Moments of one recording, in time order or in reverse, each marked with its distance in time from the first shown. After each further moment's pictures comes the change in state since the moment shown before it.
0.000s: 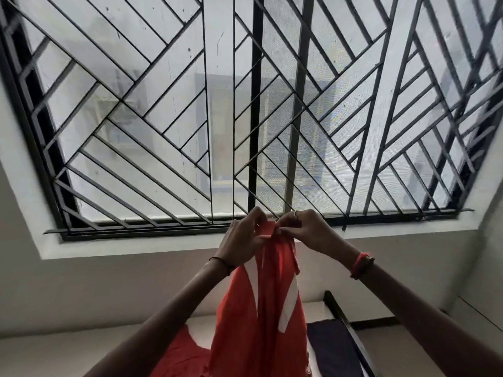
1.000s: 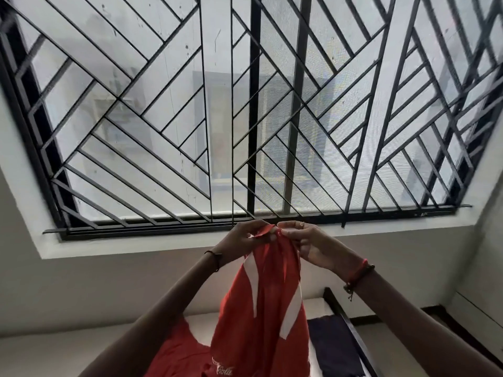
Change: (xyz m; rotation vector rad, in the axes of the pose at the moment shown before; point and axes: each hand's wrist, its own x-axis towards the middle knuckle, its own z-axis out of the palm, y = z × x) left_hand -0.002 -0.008 -0.004 -0.344 -0.318 -0.078; right_hand -0.016 0.012 0.010 0.933 -0.050 0.493
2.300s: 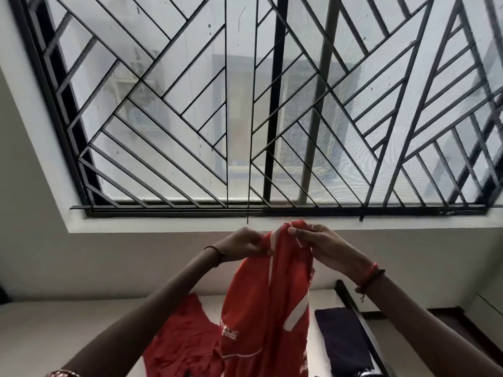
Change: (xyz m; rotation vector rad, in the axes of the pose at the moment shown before) left_hand -0.030 -0.052 -0.023 0.265 -0.182 -0.191; right_hand -0.004 0.023 0.011 -0.192 -0.148 -0.055
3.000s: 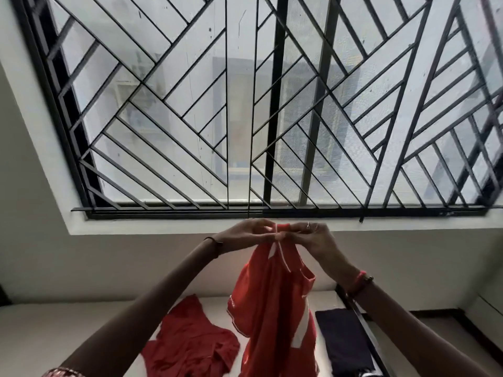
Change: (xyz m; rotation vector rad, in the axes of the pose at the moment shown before) left_hand -0.003 0.035 -0.019 -0.174 -0.063 -0.015; right_hand 0.012 0.017 0.016 -0.218 0.246 -0.345
